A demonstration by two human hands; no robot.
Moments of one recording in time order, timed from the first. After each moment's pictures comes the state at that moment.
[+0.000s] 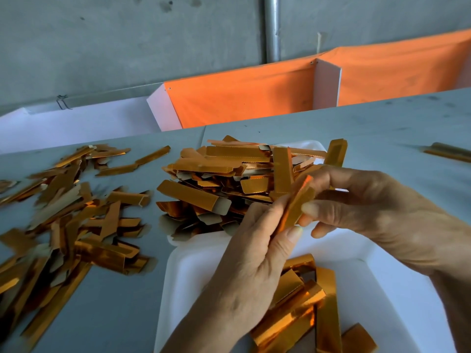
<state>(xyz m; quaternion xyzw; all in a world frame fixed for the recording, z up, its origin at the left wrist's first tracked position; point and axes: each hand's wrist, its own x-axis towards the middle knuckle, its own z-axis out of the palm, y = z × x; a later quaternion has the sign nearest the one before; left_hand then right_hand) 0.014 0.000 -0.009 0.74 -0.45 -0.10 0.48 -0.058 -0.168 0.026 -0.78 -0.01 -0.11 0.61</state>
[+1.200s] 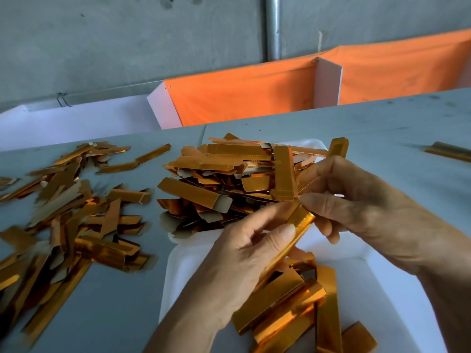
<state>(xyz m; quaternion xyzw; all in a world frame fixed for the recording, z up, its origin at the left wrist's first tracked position) 0.025 0.012 -0.007 0.66 -0.36 -0.30 0.58 -0.054 -0.160 0.024 -0.78 0.06 -0.12 0.62</state>
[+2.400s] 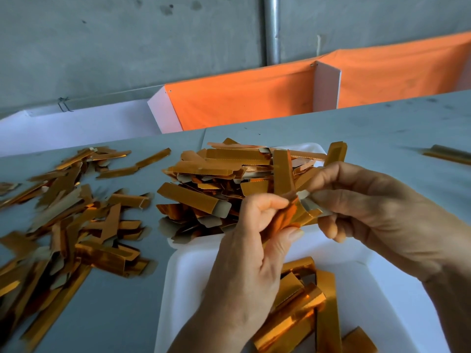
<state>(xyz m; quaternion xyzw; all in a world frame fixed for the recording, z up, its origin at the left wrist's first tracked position) 0.009 0.001 -0.005 0.73 -0.44 -0.02 0.53 -0.059 -0.169 0.025 -0.67 0.02 -0.11 0.73</state>
